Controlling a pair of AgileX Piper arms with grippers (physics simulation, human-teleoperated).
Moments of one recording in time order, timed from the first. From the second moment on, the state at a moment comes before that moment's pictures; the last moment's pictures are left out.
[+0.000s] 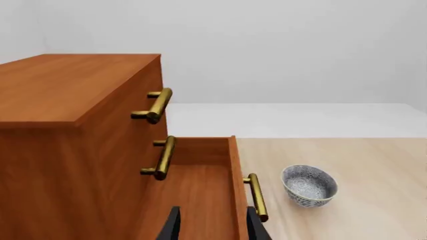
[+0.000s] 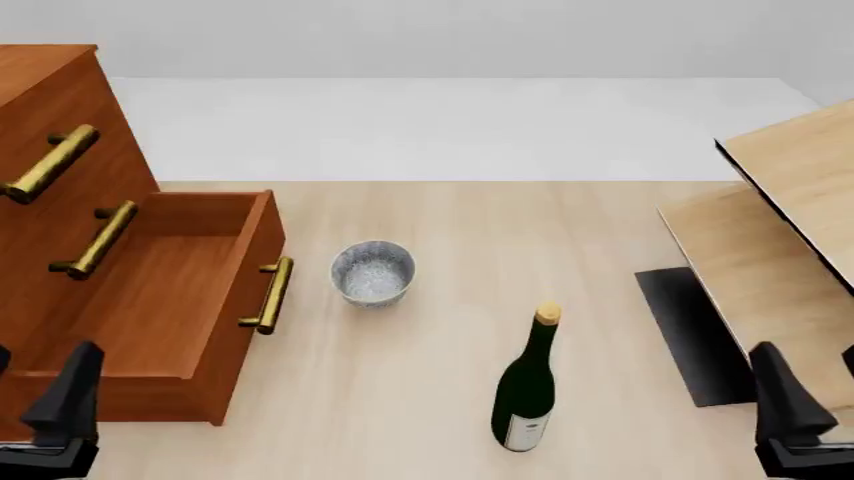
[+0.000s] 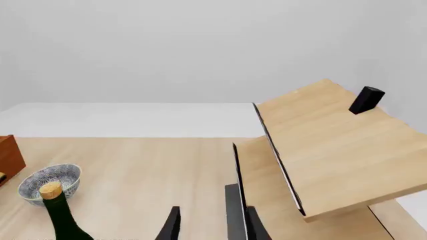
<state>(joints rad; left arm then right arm) 0.00 0.00 0.00 0.00 0.00 0.00 0.01 0.00 0.00 0.00</state>
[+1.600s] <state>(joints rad) -0.08 0.95 -0.55 0.08 0.00 0.05 0.11 0.00 -0.10 0.01</state>
